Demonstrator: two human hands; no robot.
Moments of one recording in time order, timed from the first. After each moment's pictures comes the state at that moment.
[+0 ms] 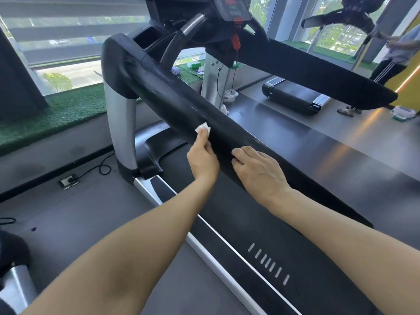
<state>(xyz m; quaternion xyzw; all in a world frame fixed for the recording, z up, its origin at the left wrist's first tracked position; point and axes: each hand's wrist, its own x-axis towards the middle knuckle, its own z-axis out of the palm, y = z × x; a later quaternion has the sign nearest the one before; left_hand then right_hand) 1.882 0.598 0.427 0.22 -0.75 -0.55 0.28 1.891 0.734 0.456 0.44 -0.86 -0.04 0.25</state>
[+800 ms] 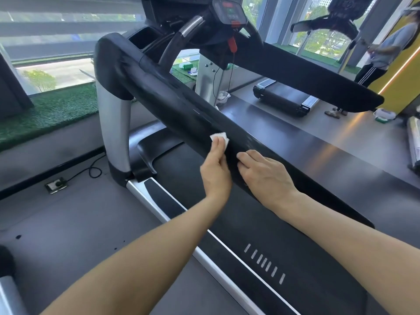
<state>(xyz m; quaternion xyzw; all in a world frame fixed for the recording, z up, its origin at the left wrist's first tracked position) 1.900 0.618 0.420 0.15 -0.73 -0.60 0.29 1.899 0.731 0.462 0.42 -0.86 -0.07 0.27</state>
